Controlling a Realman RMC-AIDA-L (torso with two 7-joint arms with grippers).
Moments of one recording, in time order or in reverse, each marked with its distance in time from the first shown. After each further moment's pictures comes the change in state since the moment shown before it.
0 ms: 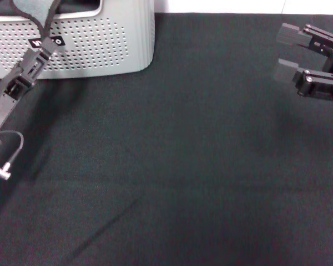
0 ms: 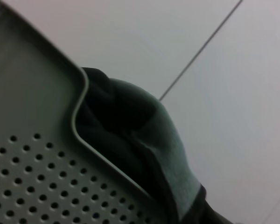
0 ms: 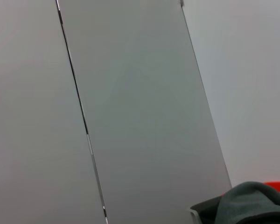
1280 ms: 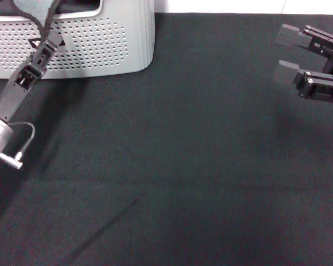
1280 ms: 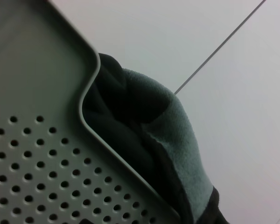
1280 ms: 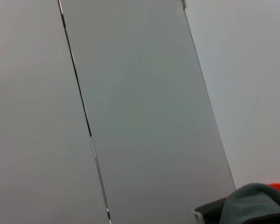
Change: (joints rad) left arm -0.059 0.000 0.007 -0.049 -0.038 -0.043 -0.027; right arm 0.000 0.003 0.005 0.006 0.000 0.013 0.000
